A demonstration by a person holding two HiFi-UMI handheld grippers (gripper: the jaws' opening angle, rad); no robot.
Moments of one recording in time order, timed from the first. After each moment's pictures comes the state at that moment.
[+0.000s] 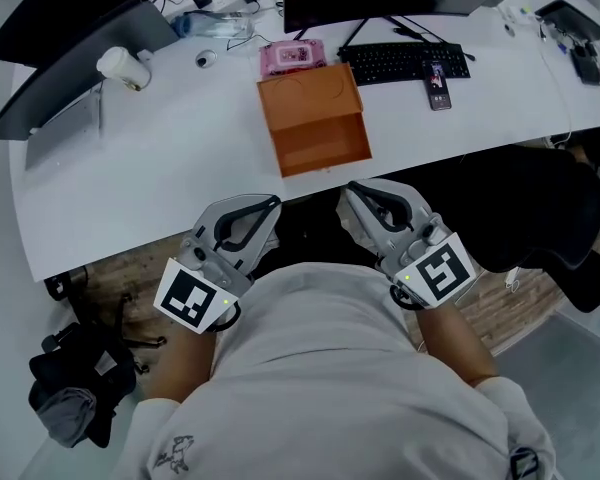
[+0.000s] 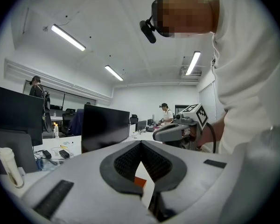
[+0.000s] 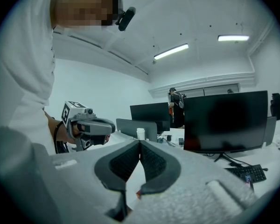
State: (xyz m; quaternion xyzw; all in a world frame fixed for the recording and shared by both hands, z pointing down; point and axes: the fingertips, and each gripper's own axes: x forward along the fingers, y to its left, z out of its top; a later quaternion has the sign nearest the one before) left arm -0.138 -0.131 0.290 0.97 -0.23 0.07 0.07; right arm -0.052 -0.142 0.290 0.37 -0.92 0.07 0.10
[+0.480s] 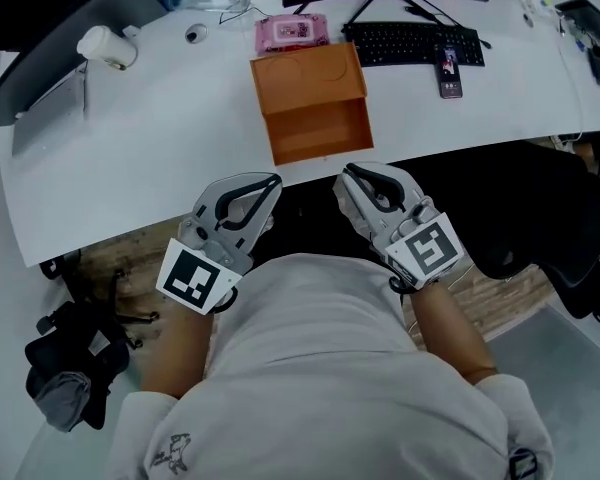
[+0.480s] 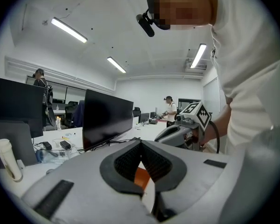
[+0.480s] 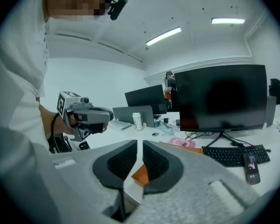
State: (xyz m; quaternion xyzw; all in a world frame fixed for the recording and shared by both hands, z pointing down) left arm -0.118 -0.169 0.347 0.96 -0.24 0.11 0.09; right arm -0.031 -0.176 0.380 0.37 -0.91 0.14 0.15
